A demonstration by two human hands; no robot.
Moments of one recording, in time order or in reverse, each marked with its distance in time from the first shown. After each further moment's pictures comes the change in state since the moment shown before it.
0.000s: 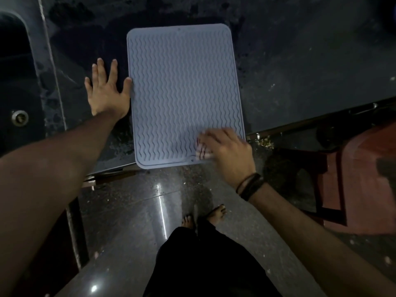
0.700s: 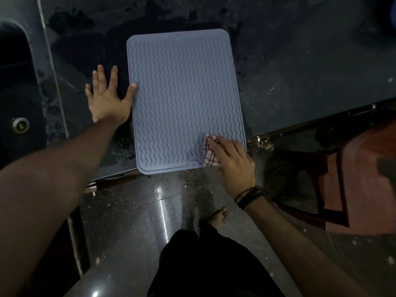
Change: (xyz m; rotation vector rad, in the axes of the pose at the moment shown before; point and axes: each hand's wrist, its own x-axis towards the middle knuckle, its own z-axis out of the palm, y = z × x) left_hand -0.001 0.000 -0.001 -0.032 0.001 0.006; right_hand -0.021 0.009 0.032 0.032 0.086 0.161
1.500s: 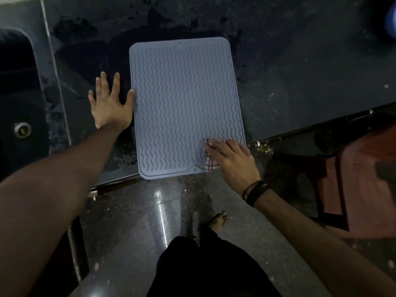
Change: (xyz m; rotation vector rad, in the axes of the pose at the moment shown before) left_hand 0.001 -0.001 0.000 -0.003 0.002 -0.013; right_hand 0.018 0.011 -0.007 -0.177 -0.135 -0.200
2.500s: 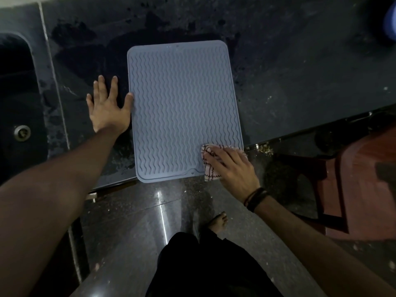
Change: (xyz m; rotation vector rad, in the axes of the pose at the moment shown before) left_hand 0.002 -0.001 0.003 -0.013 0.013 0.004; right_hand -0.015 0.013 0.022 -0.004 0.089 -0.092
